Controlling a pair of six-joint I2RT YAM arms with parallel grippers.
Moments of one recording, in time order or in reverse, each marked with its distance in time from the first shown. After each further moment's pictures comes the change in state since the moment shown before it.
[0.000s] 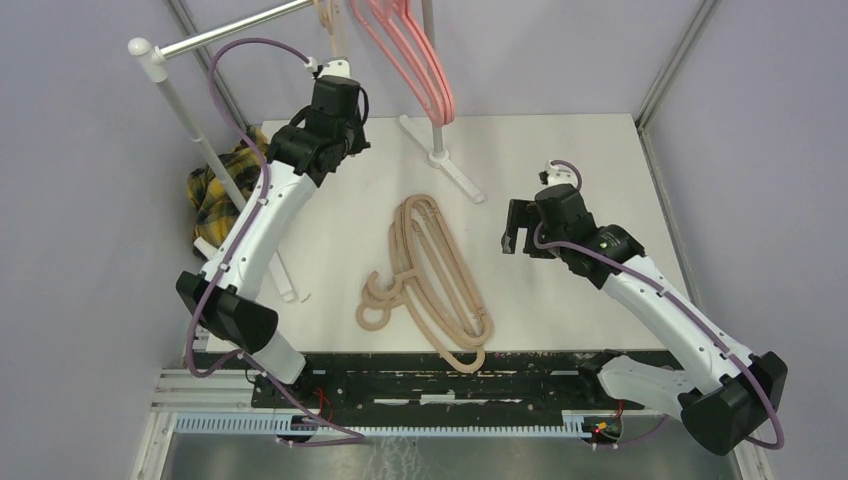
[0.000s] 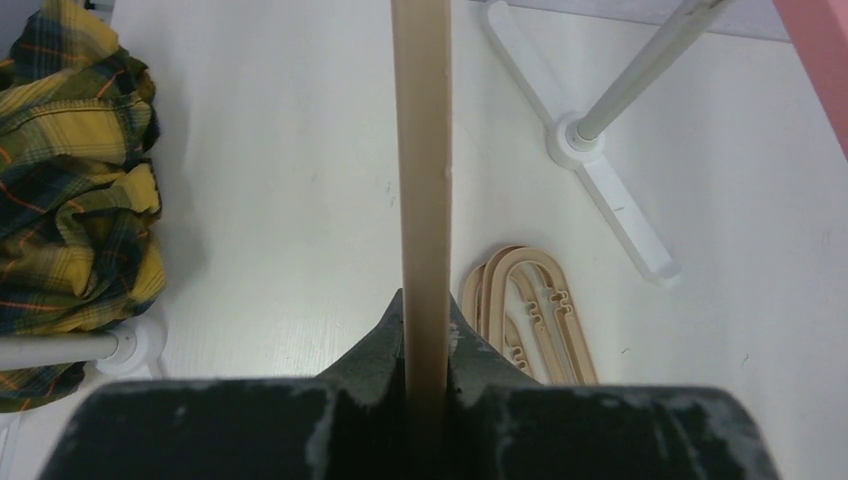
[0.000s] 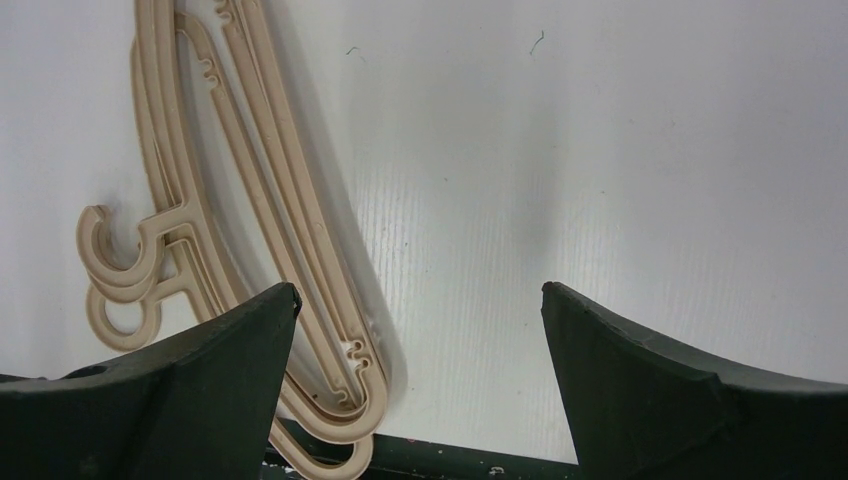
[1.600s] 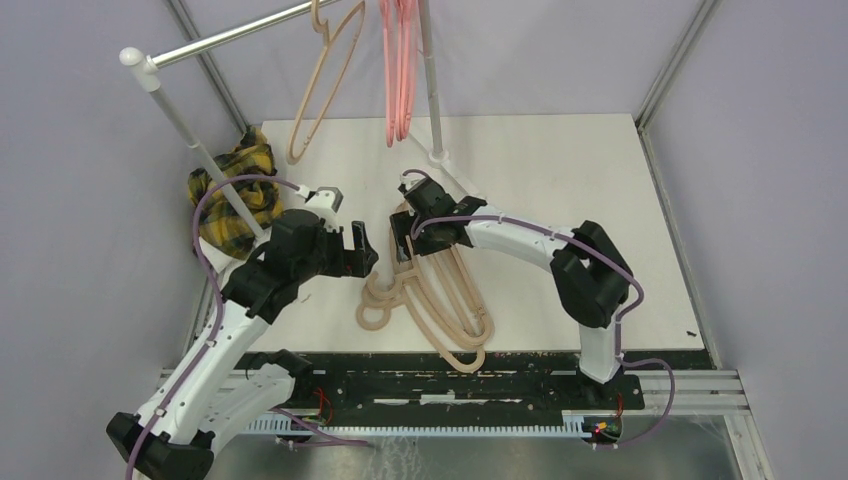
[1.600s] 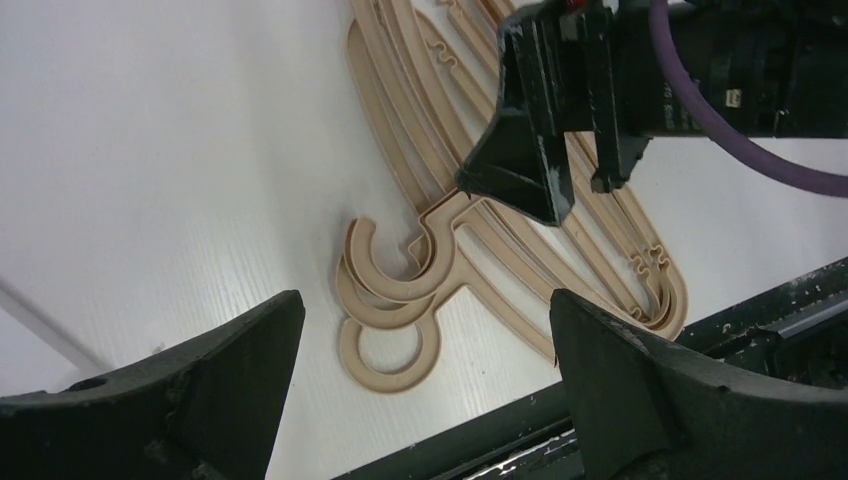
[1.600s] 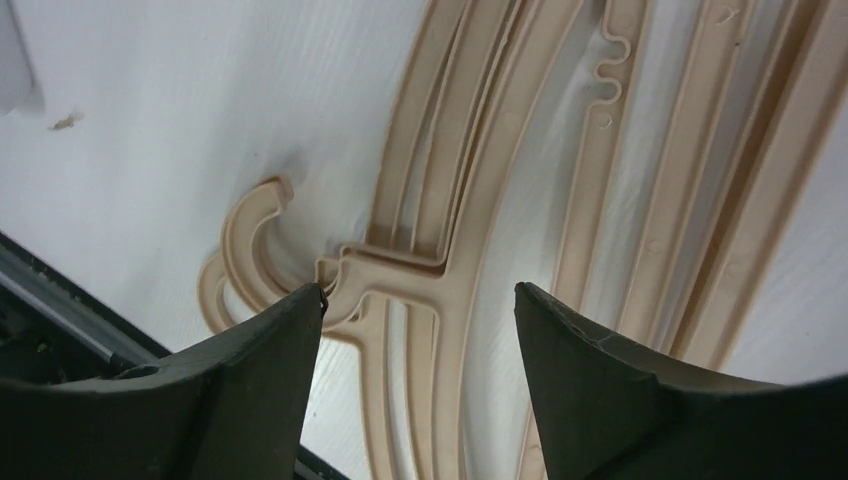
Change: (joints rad) left arm -0.035 -0.761 -0.921 0.142 0.431 0.042; right arm 0.289 0.816 0.423 0.257 -0.284 -0.068
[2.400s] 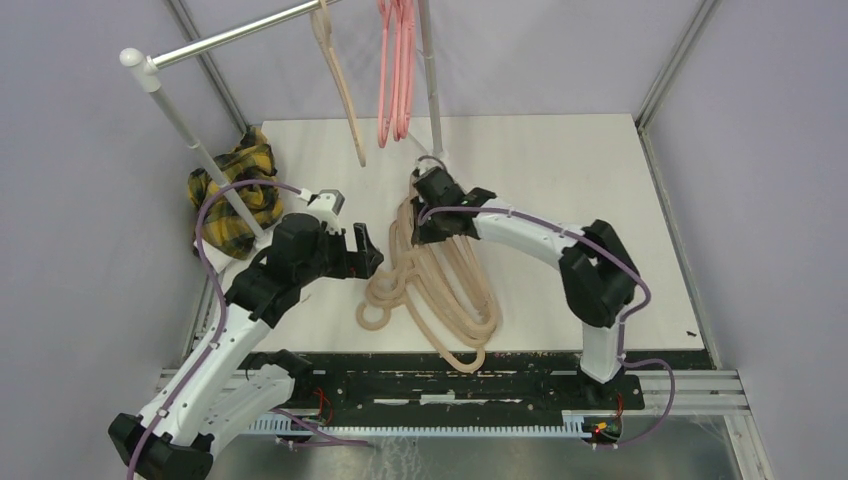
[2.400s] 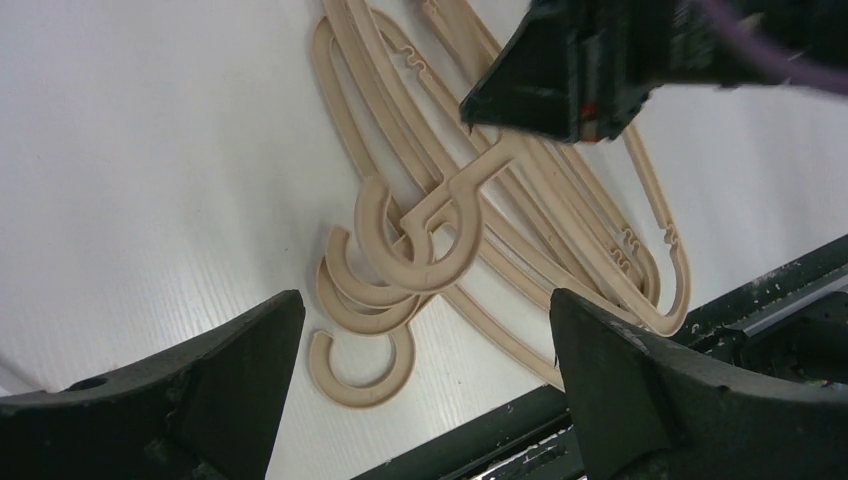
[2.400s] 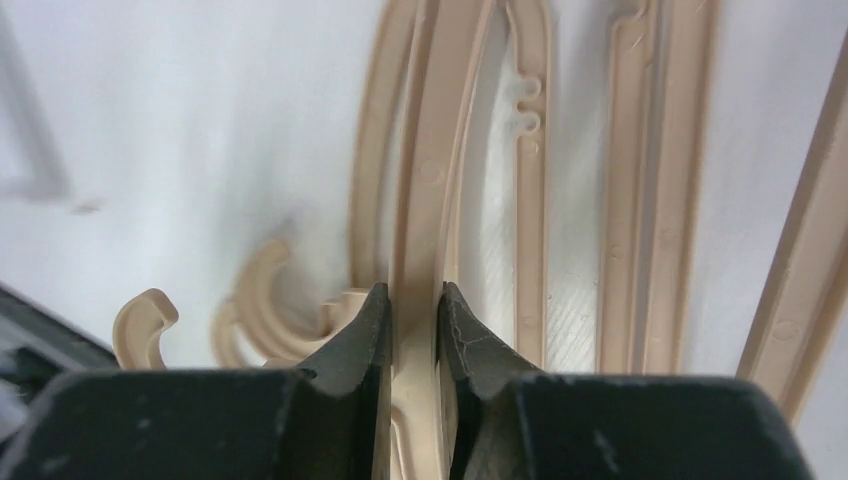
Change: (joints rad) left arm 0.000 -0.038 -0.087 0.071 0.048 -0.050; right arm -0.029 0.066 0.046 -0.010 0.082 0.079
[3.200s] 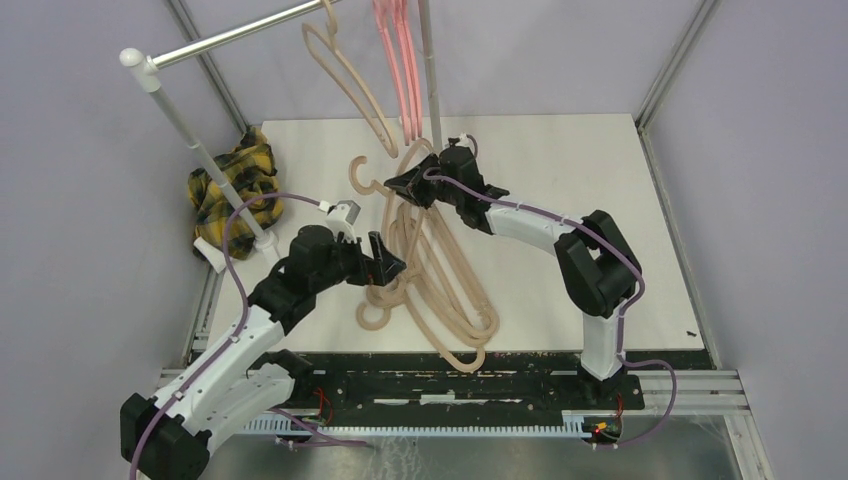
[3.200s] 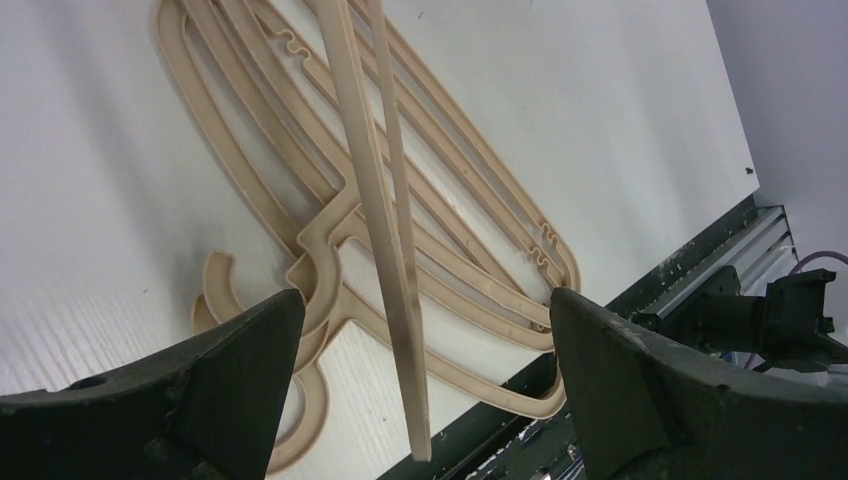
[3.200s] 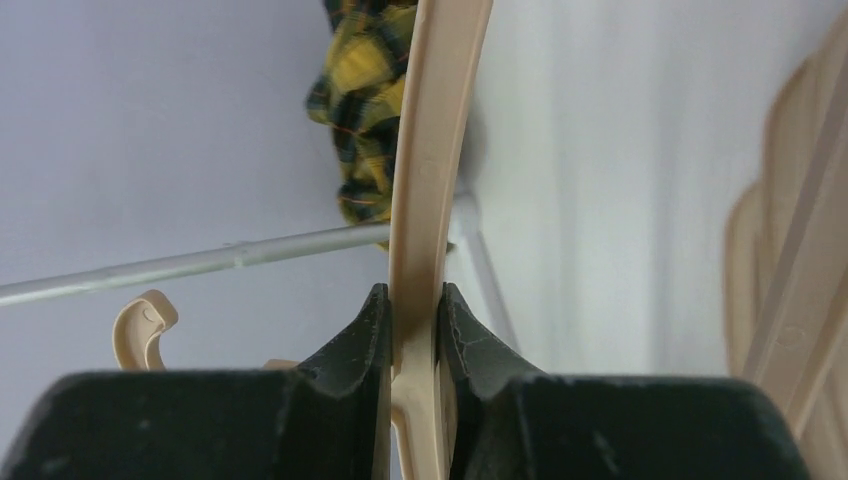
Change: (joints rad) left arm -0.043 0.016 -0.206 0.327 0.149 -0.130; right arm -0.135 -0.019 -0.109 0.674 -0.200 0.758
